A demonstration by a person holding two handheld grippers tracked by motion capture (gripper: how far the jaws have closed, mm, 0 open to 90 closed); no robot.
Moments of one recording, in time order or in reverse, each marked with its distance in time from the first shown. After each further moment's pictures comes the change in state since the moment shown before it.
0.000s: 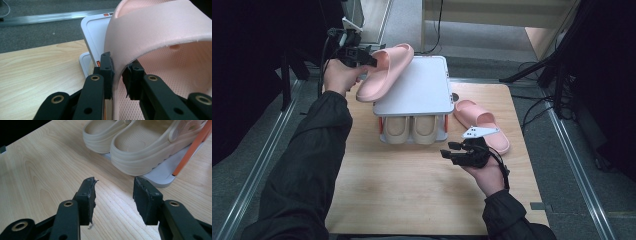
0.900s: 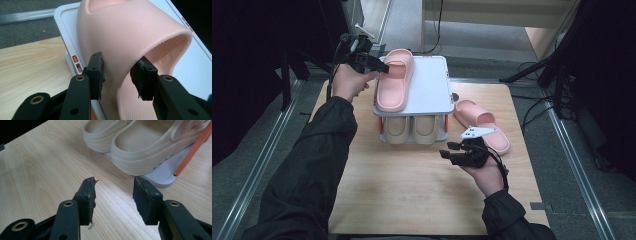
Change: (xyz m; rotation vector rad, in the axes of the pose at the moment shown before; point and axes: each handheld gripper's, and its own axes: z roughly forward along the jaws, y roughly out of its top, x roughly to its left) left arm -0.019 -0.008 0.011 0.044 -0.049 0.054; right arm 0.001 0.001 0.003 0.009 -0.002 -0.009
